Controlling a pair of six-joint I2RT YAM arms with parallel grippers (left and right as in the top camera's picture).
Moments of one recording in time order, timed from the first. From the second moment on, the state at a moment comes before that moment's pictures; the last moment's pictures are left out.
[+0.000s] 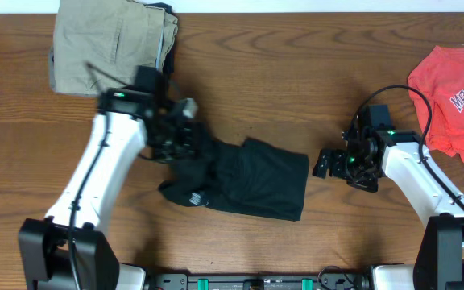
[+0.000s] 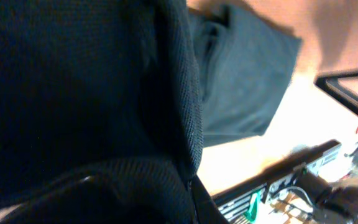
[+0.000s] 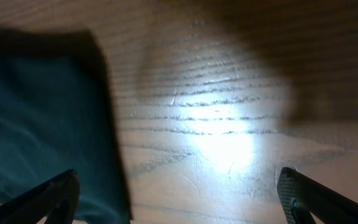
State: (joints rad) left arm -0.22 1.59 1.28 -1.17 0.51 -0.21; right arm 0.06 1.55 0.88 -0.83 -0.26 0.30
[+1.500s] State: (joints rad) left arm -0.81 1.83 1.28 -0.62 0.43 -0.62; right arm 0.03 1.55 0.89 -0.90 -0.27 0.30
